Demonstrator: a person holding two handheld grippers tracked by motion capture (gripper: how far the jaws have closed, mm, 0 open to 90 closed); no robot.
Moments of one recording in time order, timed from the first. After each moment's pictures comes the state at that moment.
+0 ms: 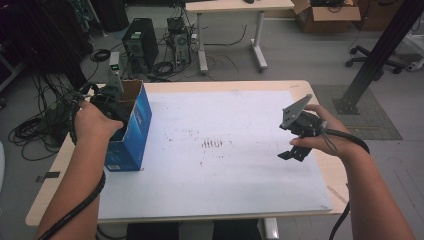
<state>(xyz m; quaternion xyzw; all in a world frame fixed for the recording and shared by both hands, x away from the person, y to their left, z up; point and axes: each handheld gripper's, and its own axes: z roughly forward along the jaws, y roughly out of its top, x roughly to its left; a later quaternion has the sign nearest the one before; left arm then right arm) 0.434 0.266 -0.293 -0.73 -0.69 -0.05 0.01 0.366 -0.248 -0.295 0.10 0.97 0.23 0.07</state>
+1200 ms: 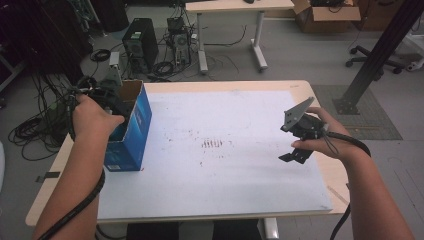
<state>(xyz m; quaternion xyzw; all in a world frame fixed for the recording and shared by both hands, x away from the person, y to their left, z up) 0.428 0.258 -0.263 -0.72 -0.69 -0.07 0.01 0.363 -0.252 -0.299 0.10 0.96 0.24 0.07</state>
